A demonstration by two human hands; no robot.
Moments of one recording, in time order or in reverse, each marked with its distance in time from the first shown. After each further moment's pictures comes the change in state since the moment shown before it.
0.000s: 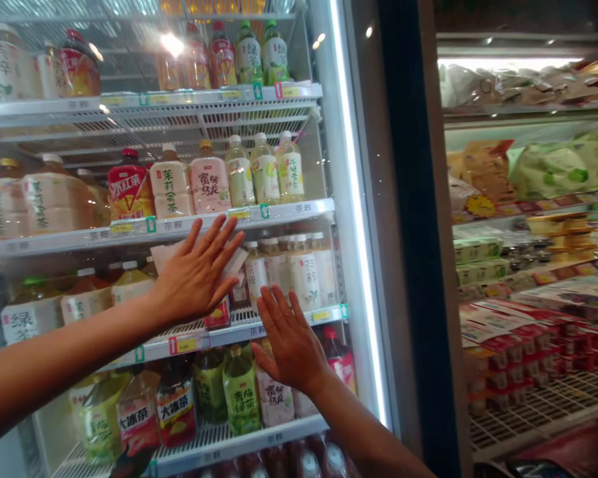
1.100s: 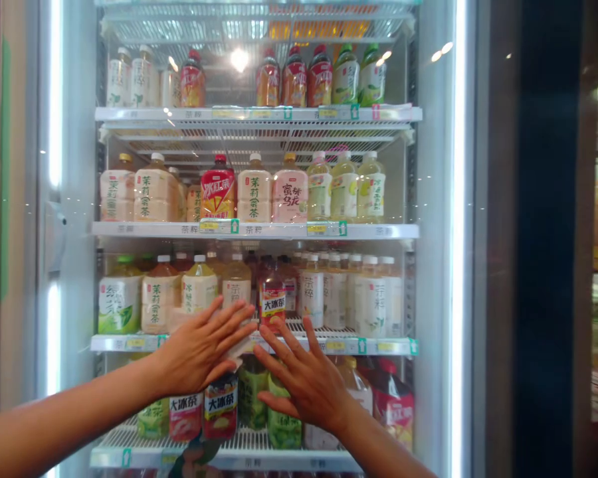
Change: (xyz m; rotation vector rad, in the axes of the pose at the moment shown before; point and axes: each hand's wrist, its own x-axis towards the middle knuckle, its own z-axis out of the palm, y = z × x) left_hand -0.151 -0.031 -0.017 0.068 -0.131 0.095; right_hand 0.041 -0.074 0.028 0.060 -0.128 -0.311
